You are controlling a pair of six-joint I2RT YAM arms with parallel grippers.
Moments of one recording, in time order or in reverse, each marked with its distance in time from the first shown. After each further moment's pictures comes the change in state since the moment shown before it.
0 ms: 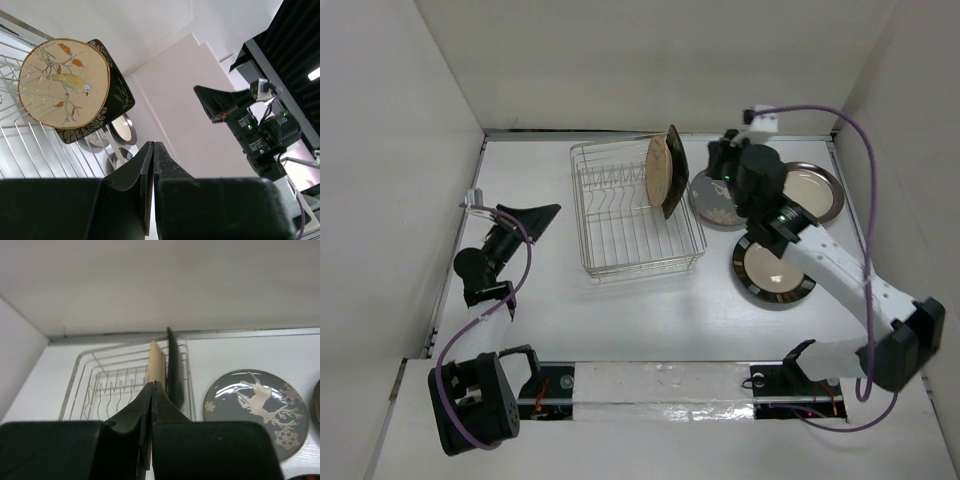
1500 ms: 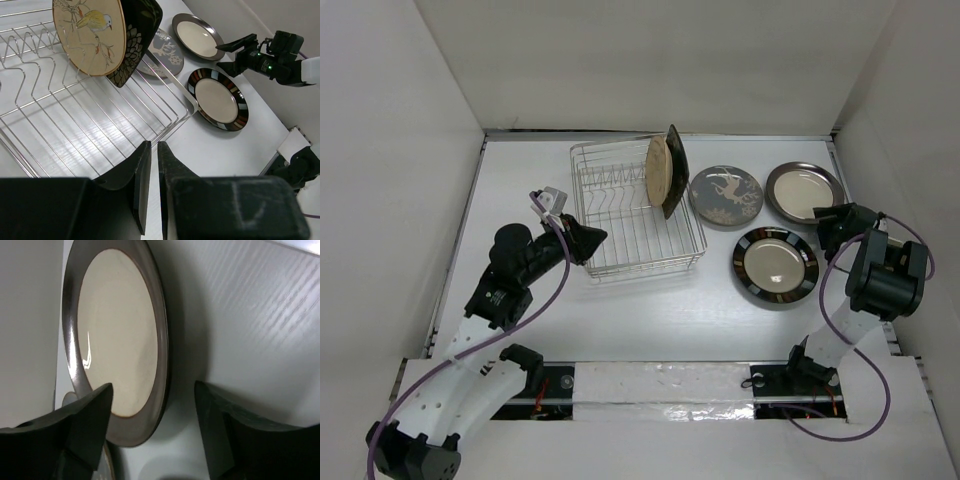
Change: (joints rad) left arm -0.656 -0.297 0.356 -1.212 -0.472 1.030; right arm -1.113 0.354 -0.657 0.528 -0.579 0.732
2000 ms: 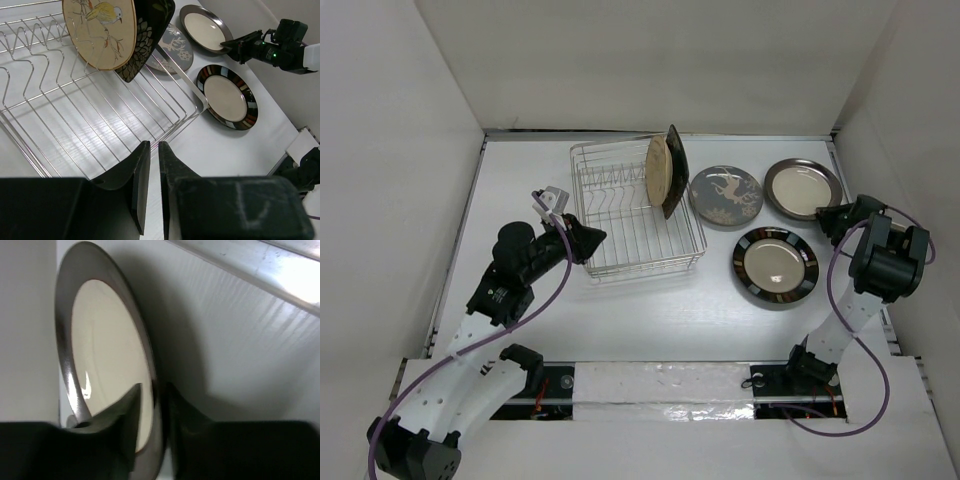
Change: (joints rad) left arm 0.000 0.021 0.000 -0.016 -0.027 0.014; right arm -0.028 0.204 0.219 -0.025 -0.111 0.040
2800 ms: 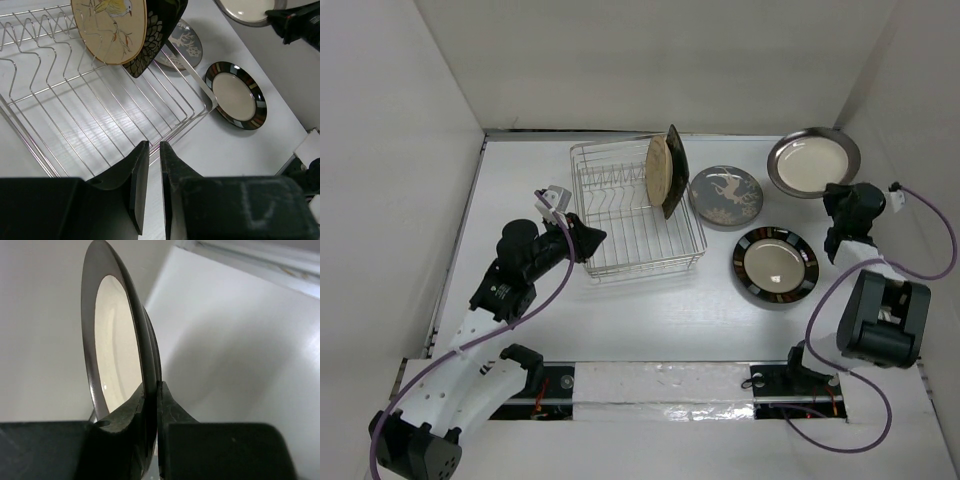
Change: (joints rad) left arm 0.000 0.030 0.000 -0.008 -0.028 0.007; right arm 0.120 -0.464 -0.169 -0.031 0.220 -0.038
